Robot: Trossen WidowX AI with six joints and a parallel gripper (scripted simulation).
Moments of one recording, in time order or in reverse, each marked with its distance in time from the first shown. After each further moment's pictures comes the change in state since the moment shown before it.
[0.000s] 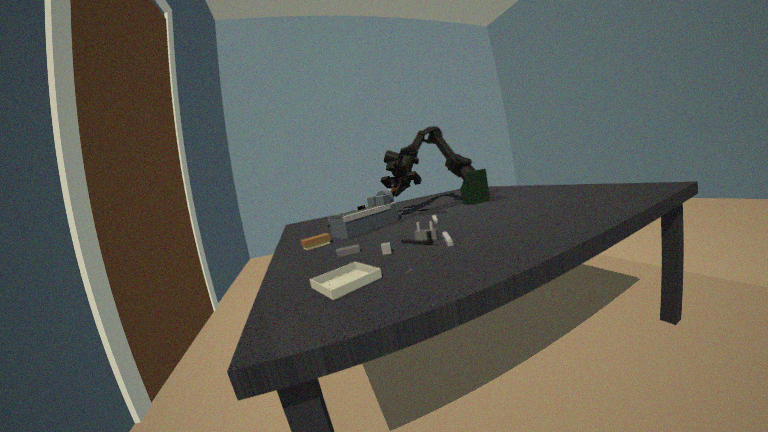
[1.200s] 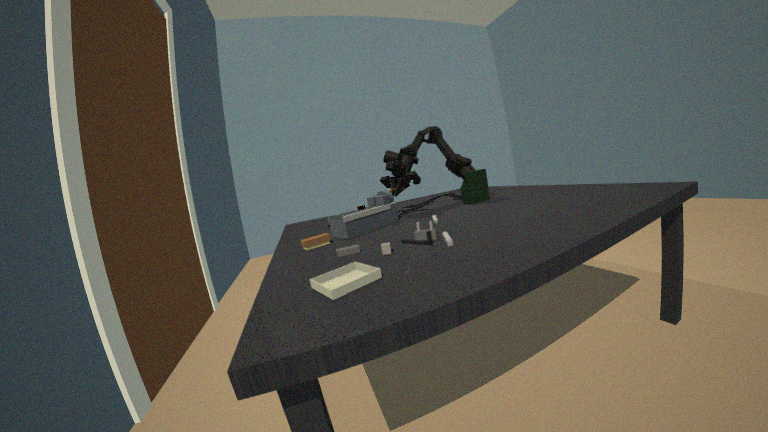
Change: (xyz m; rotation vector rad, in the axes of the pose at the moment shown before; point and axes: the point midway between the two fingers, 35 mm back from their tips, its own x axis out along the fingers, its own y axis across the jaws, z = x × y) arm -0.001 -0.003 0.001 -0.001 -0.002 0.001
